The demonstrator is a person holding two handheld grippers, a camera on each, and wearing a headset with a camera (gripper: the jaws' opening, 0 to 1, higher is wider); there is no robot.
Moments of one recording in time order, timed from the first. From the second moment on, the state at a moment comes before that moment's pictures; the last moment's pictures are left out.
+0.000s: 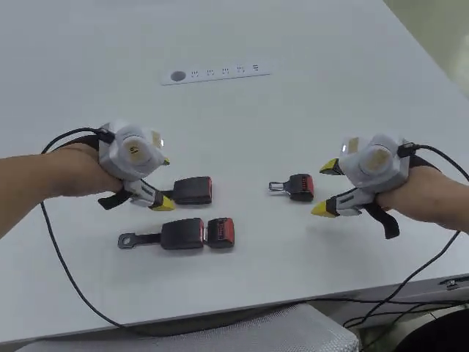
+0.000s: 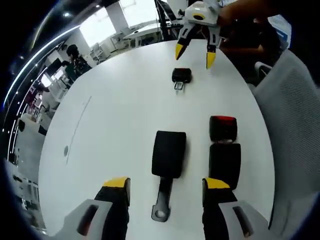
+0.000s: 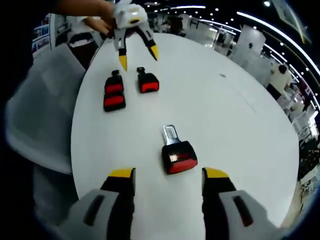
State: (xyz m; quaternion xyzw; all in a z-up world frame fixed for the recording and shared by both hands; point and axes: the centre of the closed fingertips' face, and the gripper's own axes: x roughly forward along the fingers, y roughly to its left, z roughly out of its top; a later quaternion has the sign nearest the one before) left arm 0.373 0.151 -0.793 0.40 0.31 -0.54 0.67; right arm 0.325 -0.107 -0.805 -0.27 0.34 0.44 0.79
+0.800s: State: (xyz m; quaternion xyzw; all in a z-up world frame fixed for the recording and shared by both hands) left arm 0.287 0.249 -0.764 0.26 0.32 -0.43 0.80; right arm 0.269 -0.102 -0.774 -0.22 0.31 0.41 0.83
